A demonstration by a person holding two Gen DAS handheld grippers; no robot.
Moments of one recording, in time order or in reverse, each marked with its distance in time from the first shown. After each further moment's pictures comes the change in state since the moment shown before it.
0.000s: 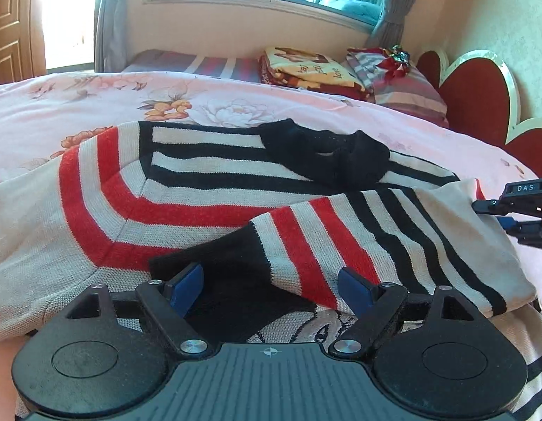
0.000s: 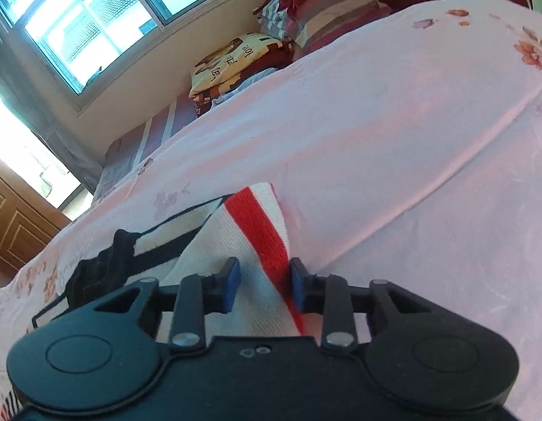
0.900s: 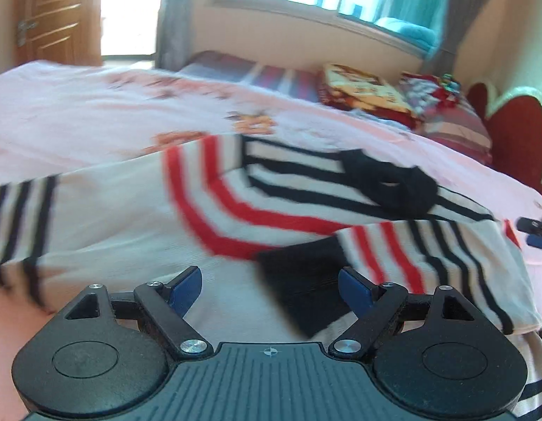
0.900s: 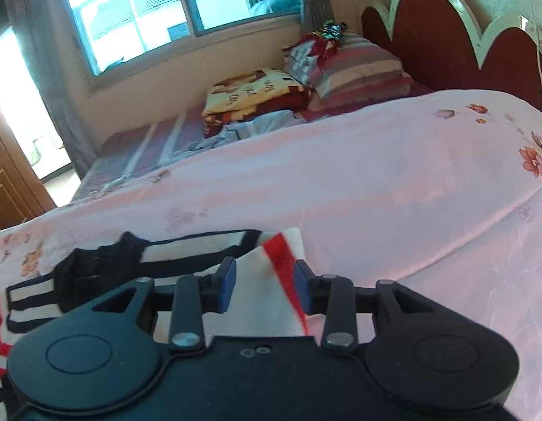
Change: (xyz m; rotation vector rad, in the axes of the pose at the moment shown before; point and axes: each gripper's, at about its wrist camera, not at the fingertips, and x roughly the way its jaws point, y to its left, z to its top) left arm -0.059 0.057 -0.005 -0.175 -0.013 0.163; right arm -0.048 0.057 -0.019 -0.256 -0.109 -0.016
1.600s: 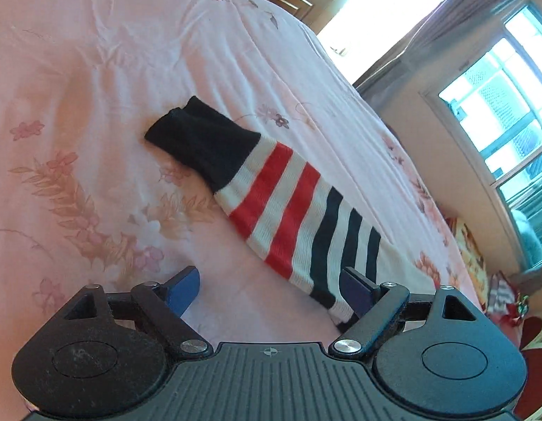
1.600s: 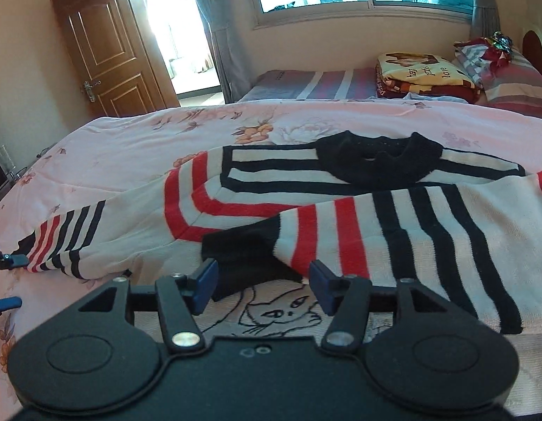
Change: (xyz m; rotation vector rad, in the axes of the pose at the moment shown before) left arm -0.054 0.279 -0.065 -0.775 -0.148 0.121; right arm -0.038 0.199 -0.104 -0.315 0.137 0.298
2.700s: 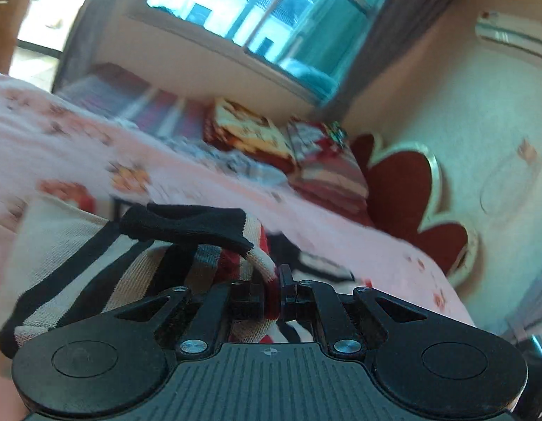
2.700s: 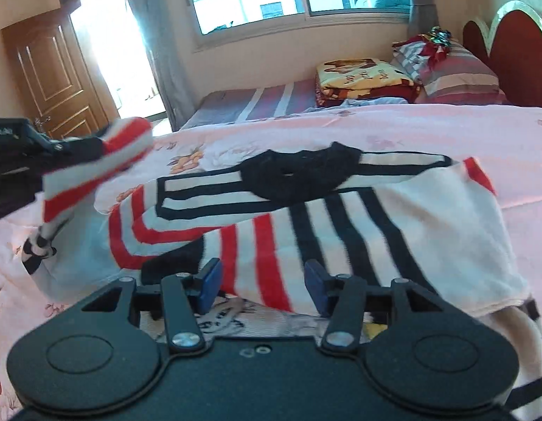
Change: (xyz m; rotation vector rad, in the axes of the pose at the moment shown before) left arm 0.020 -0.308 -0.152 0.703 0.301 -0.653; right arm -0.040 -0.065 -0.010 0.173 -0.066 -0.171
